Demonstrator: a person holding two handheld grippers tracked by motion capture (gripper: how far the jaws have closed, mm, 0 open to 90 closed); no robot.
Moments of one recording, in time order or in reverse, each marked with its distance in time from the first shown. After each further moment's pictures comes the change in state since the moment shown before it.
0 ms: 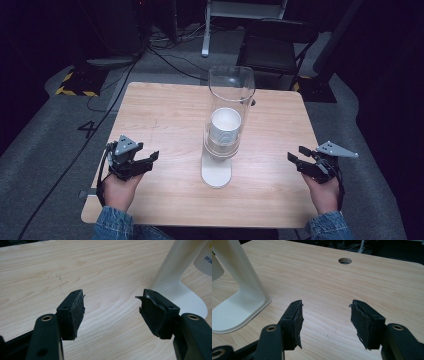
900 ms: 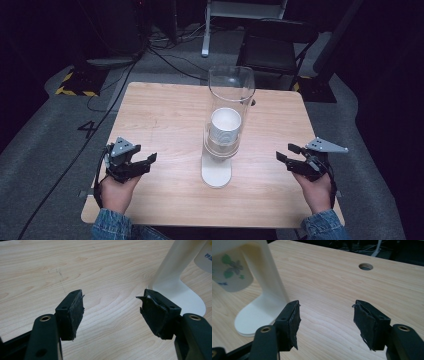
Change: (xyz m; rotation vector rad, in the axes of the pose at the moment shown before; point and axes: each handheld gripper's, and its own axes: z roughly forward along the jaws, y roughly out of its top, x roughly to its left) left arm 0.005 -0.006 -0.004 0.004 -0.009 -0.028; right arm 0.029 0.021 0.009 0.001 0.105 -0.023
